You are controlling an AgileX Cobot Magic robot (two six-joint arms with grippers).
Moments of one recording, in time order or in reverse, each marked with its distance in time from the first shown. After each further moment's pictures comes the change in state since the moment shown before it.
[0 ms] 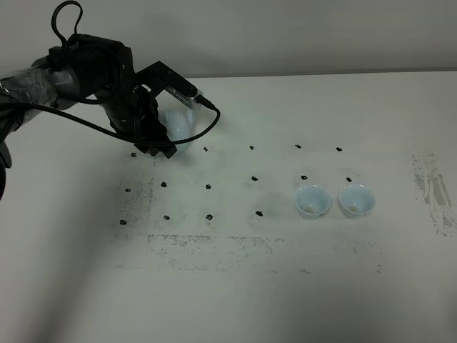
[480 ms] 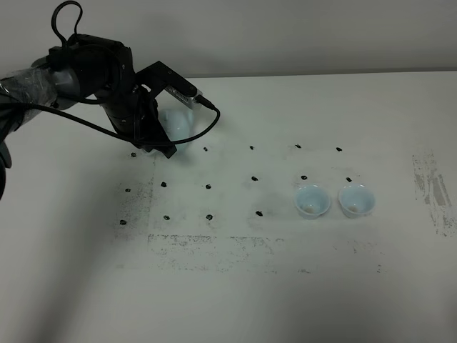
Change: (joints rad) left arm 0.000 0.000 0.000 0.000 -0.001 0.001; right arm 0.000 0.000 0.000 0.000 0.000 0.000
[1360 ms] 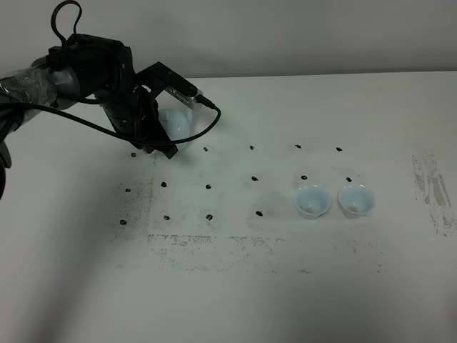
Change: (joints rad) left arm 0.000 0.000 0.000 -0.017 0.015 -0.003; right arm 0.000 0.000 0.000 0.000 0.000 0.000
